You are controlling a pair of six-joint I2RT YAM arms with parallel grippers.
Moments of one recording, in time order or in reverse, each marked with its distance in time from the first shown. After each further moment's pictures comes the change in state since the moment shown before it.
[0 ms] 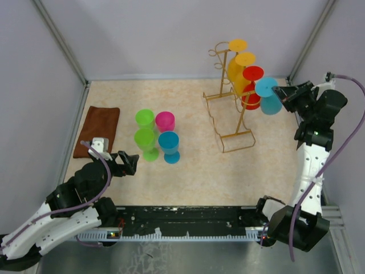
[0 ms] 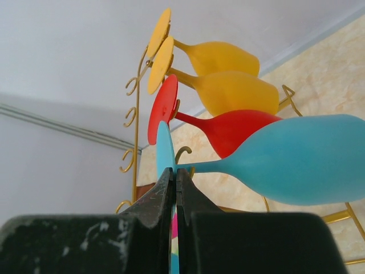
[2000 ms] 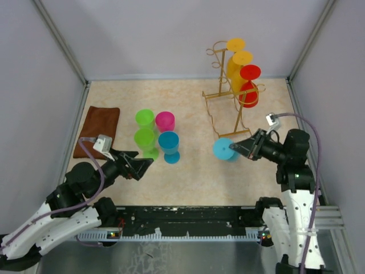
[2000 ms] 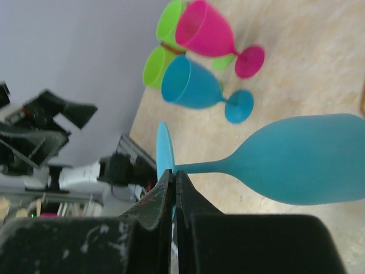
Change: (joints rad) left arm 0.000 -0.025 0.000 0.214 0.354 -0.039; right arm 0.244 -0.478 -0.354 -0.349 -0.294 -0.199
